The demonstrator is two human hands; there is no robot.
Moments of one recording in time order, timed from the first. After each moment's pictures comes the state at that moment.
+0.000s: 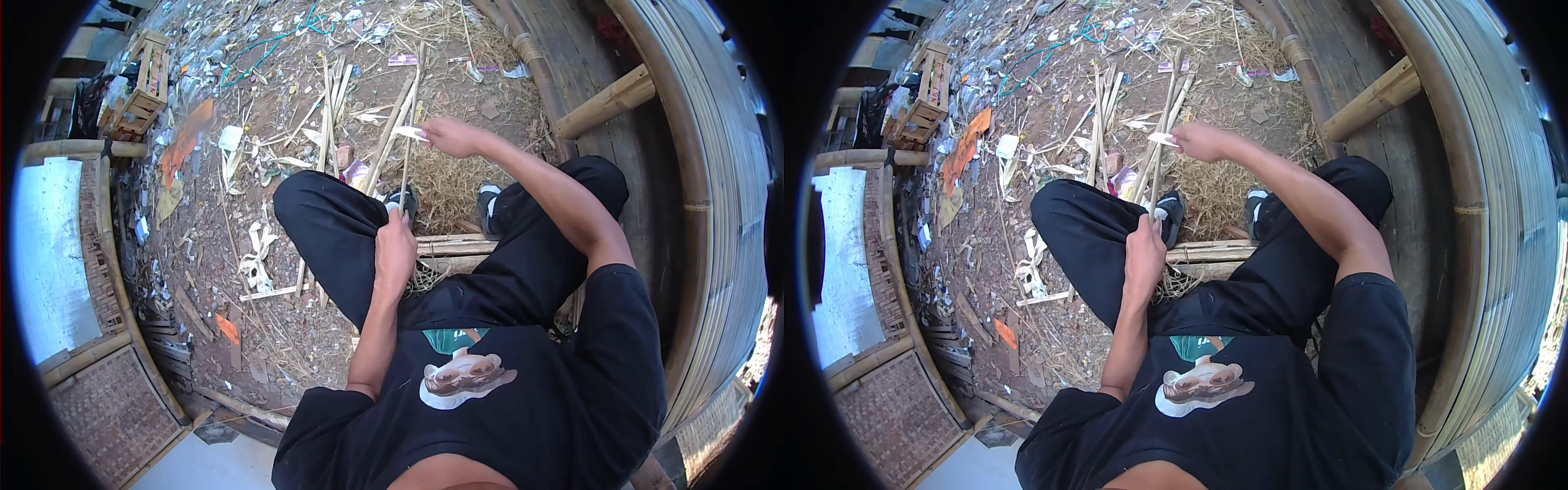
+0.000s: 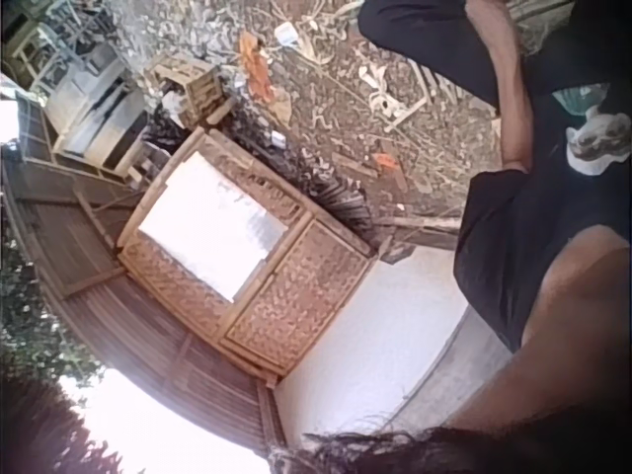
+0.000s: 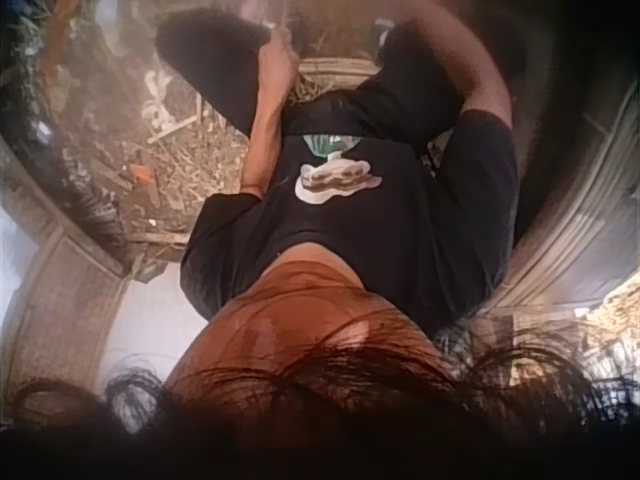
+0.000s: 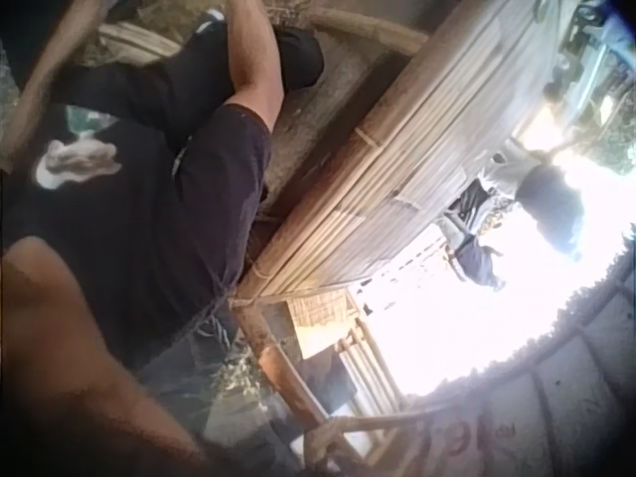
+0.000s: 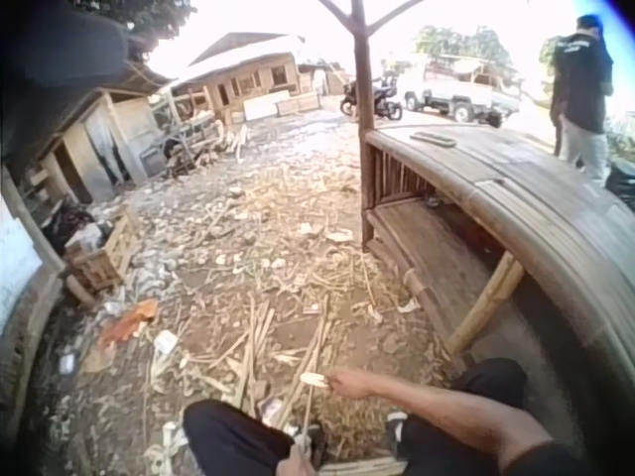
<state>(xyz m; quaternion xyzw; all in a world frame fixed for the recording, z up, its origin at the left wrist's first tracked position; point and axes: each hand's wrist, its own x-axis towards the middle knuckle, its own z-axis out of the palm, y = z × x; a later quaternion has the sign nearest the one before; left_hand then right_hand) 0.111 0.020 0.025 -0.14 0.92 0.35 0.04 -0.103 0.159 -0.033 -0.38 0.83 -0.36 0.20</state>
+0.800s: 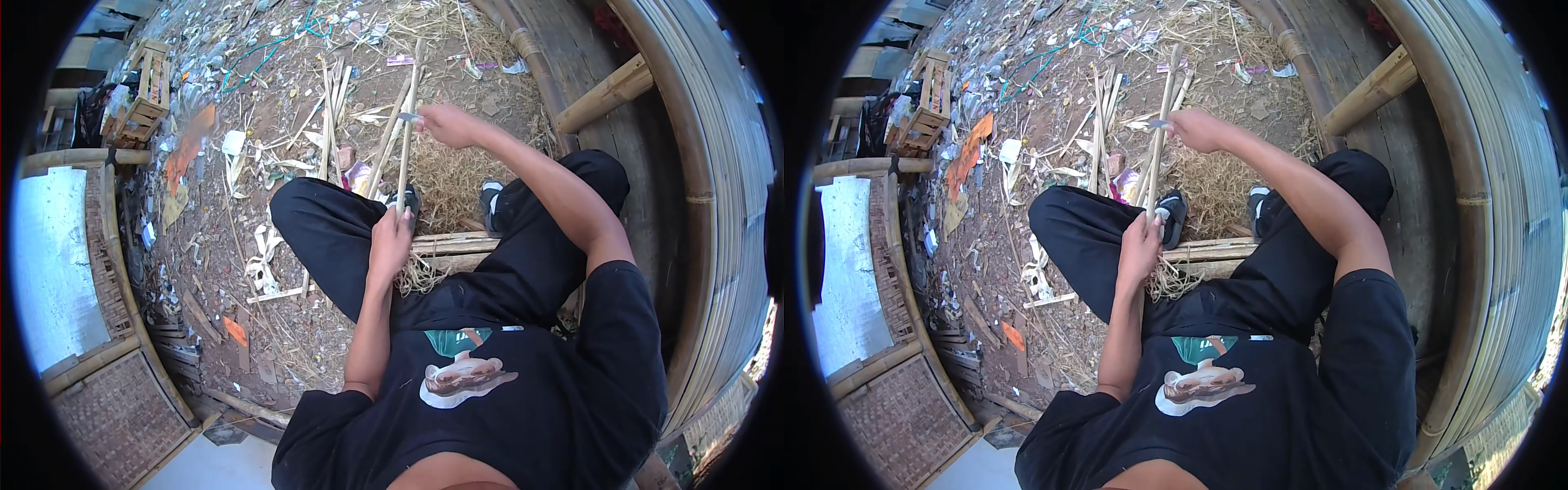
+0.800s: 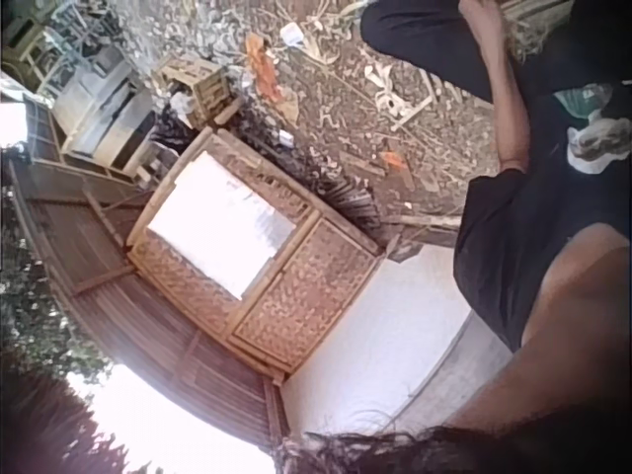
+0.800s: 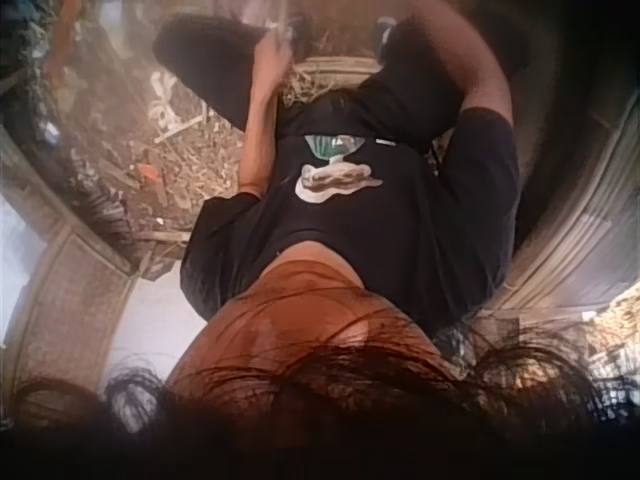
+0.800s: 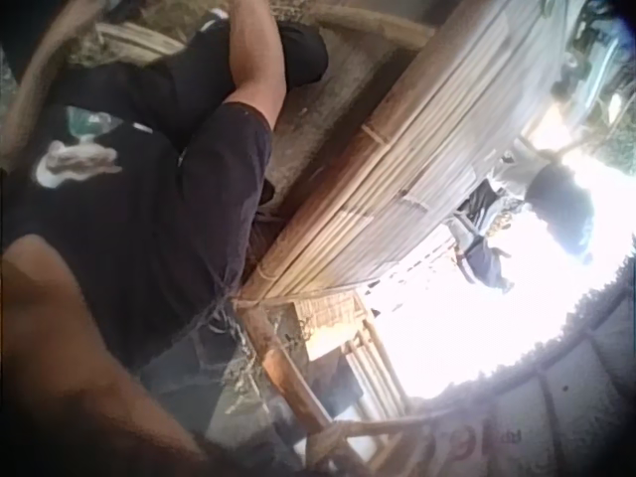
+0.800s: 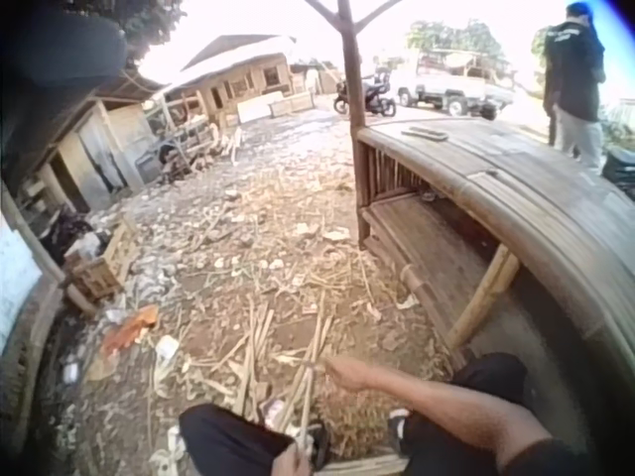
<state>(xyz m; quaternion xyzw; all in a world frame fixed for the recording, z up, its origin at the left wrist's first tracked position) 0.106 0.002 0.014 -0.13 0.89 0.44 0.07 -0.106 0.158 -0.006 -0.35 0.84 -0.37 0.16</state>
